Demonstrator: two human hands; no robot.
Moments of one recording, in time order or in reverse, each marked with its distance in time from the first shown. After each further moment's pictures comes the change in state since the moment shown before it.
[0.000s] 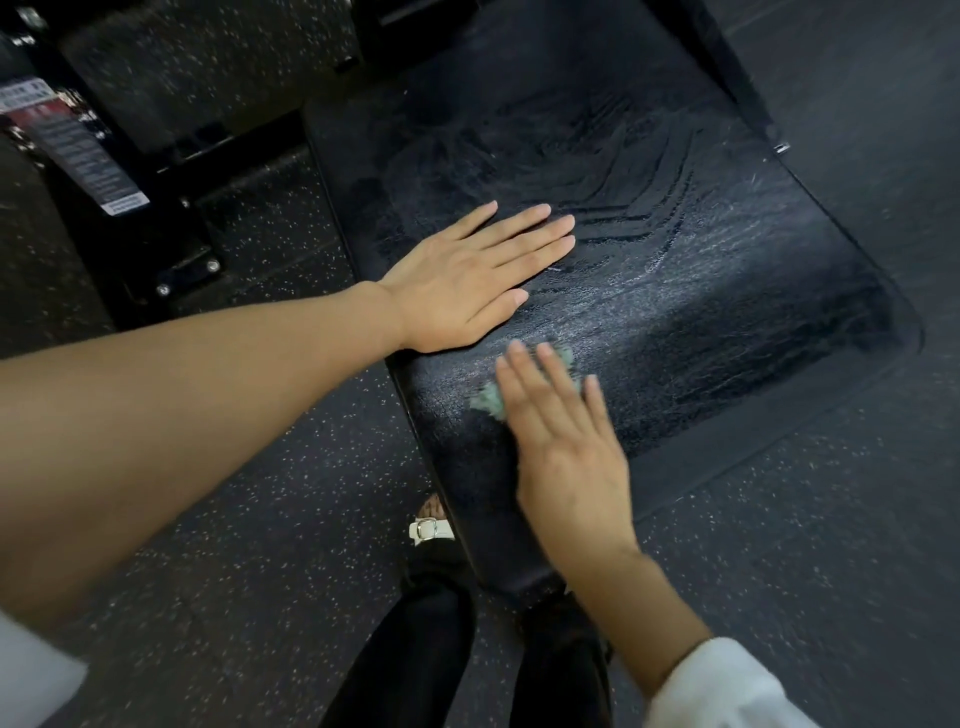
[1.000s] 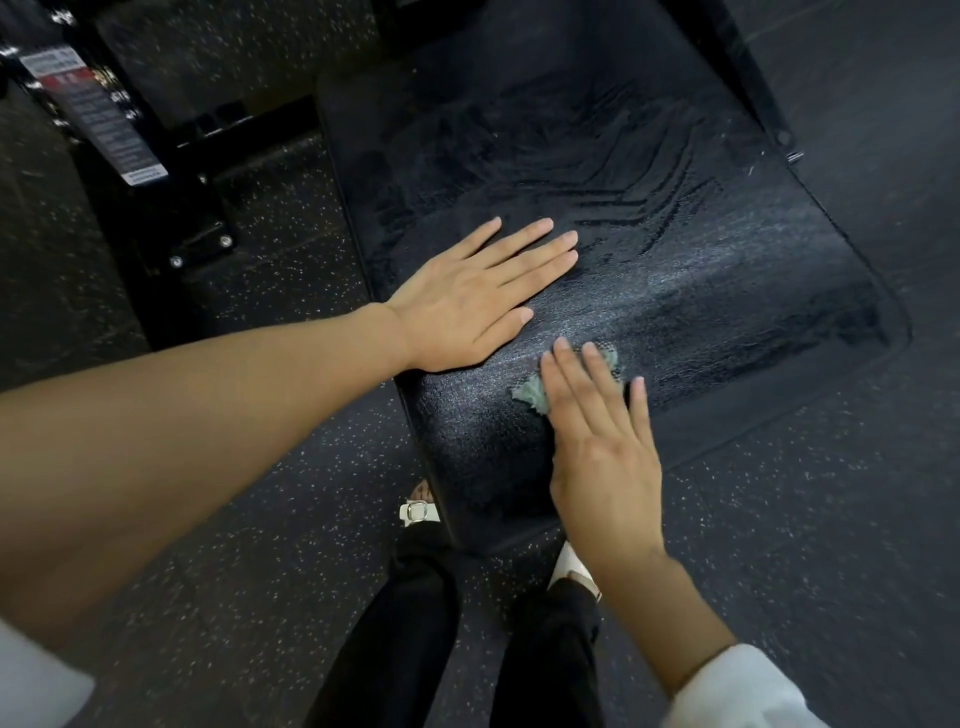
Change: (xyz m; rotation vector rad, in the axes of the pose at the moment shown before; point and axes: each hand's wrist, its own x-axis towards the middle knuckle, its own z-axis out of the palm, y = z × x) left_hand -0.012 0.040 0.008 -0.003 0.020 -0.070; right_hand -0.024 0.031 -0.009 -0.003 0.027 0.042
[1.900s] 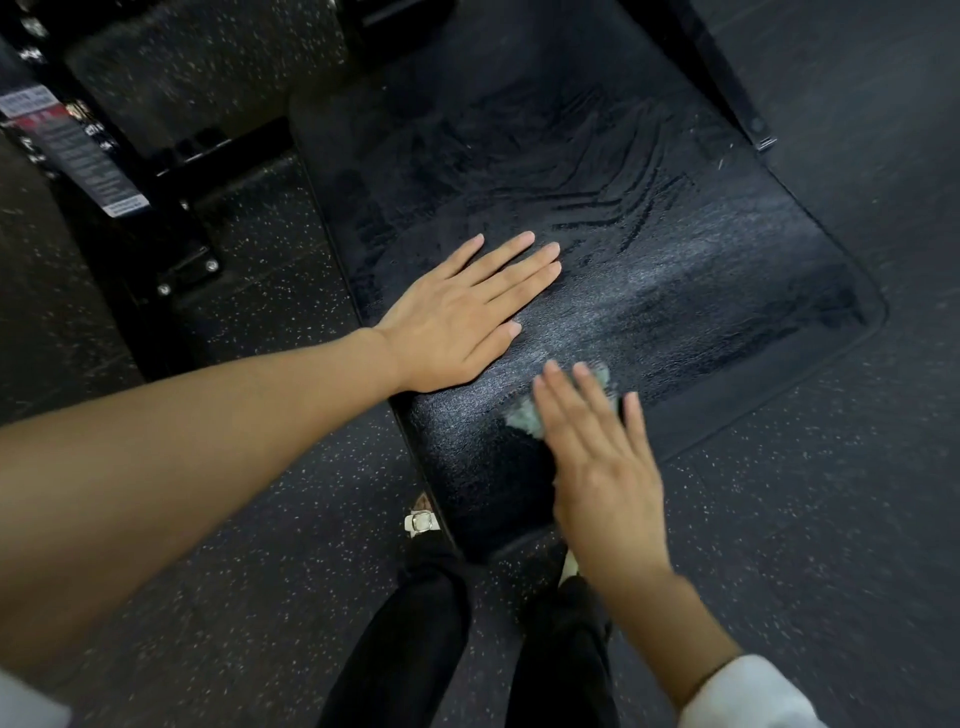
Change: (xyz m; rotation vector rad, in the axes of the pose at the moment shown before) left_hand -0.002 0.007 0.001 -0.018 0.023 0.003; right_hand -0.015 0.003 -0.006 0.023 -0.030 0.019
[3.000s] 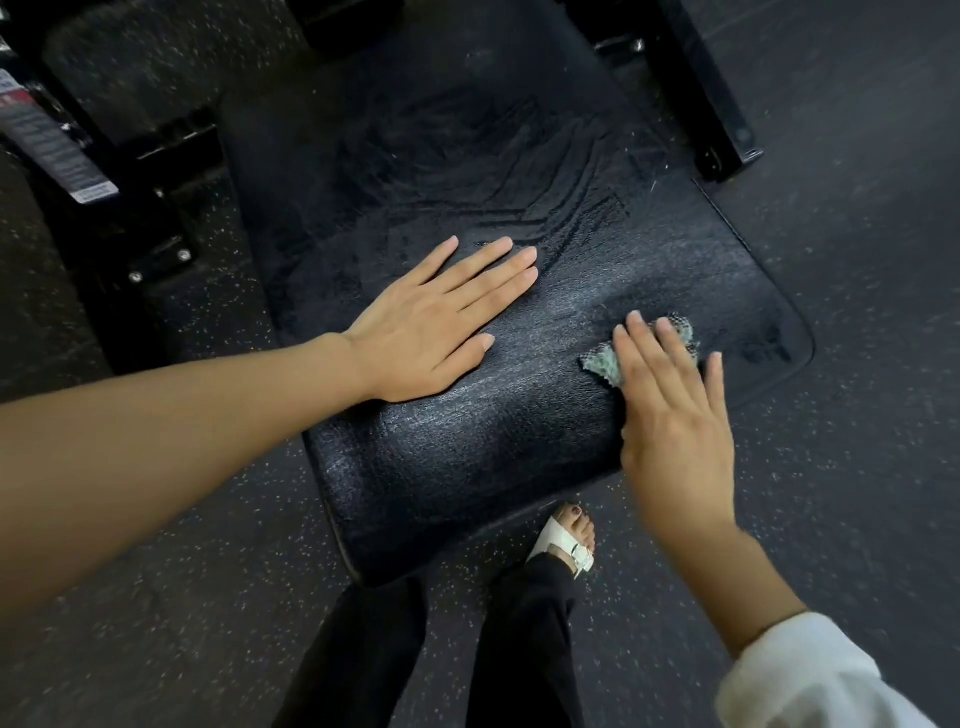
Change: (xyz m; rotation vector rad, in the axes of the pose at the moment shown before) left_hand 0.044 0.027 0.000 -0.002 -0.024 -0.028; right_hand 0.038 0.123 -0.033 -0.036 0.063 0.056
